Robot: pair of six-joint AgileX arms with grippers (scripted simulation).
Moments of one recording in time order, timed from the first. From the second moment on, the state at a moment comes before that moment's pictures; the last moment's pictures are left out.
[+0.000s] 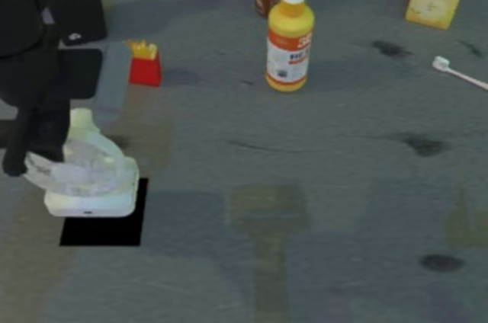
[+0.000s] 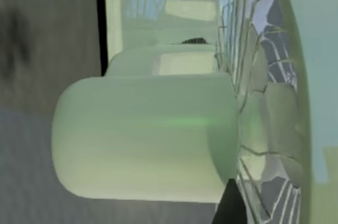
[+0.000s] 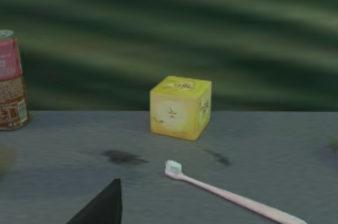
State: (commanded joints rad) left arm -0.29 1.68 1.48 -1.38 0.01 1.29; right arm 0.00 0.00 0.00 0.00 0.00 0.00
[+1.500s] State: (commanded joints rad) left arm -0.27 1.68 1.34 -1.24 0.02 1.30; right arm 0.00 0.00 0.00 0.00 0.00 0.00
